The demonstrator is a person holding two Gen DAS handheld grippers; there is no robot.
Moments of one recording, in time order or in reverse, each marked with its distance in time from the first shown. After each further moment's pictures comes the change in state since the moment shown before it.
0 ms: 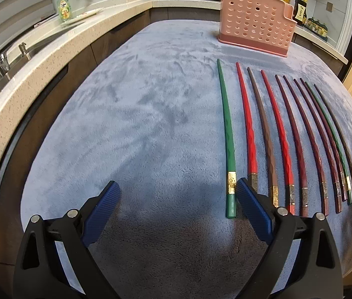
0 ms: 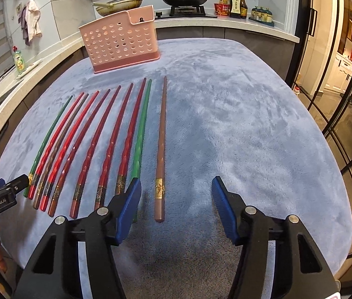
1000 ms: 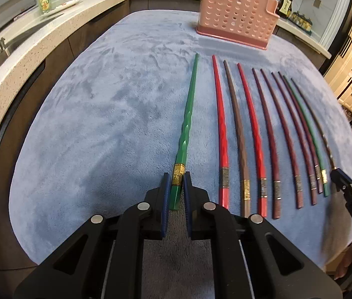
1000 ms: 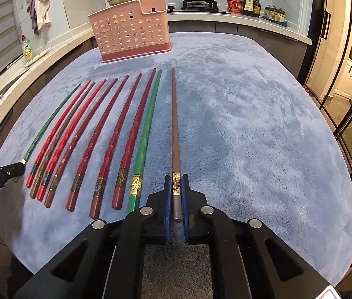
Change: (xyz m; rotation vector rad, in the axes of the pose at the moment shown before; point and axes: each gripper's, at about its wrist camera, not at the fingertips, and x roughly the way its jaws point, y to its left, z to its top) left arm -0.008 -0.004 0.012 0.017 0.079 -0.141; right arm 0.004 0.001 0.001 -0.047 0.021 0.051
